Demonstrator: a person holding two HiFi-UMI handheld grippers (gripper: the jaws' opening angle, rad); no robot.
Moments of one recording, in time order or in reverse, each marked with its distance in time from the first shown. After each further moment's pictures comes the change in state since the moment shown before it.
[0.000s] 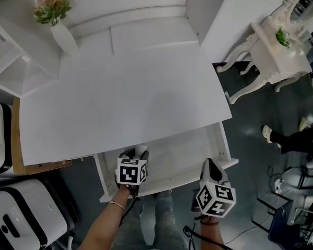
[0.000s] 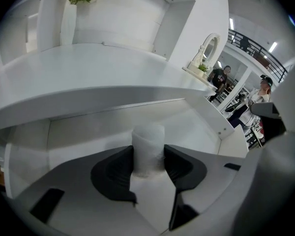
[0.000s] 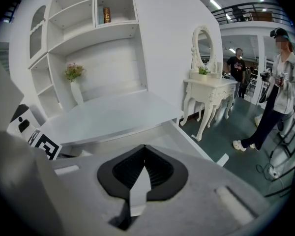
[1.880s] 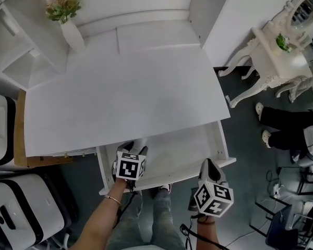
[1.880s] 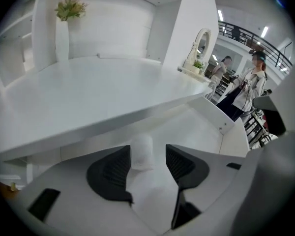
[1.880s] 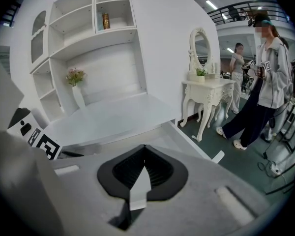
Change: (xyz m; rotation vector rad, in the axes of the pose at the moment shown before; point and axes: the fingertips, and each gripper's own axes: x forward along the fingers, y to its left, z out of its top) left arm -0.018 0.002 0.010 0.111 -0.038 0.054; right arm -0.019 -0.003 -0.005 0.022 -0.031 0.008
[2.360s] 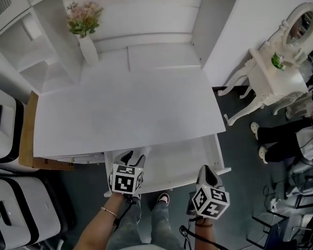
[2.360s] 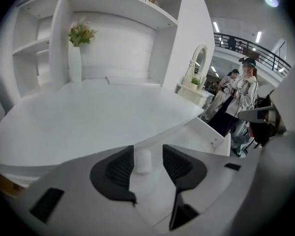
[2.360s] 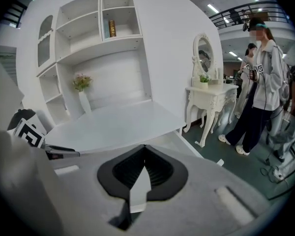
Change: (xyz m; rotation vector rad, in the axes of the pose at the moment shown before) left arm -0.085 -0.001 0.031 -0.020 -0.167 0.023; right arm -0.023 0.020 0.024 -0.030 -0.054 0.036
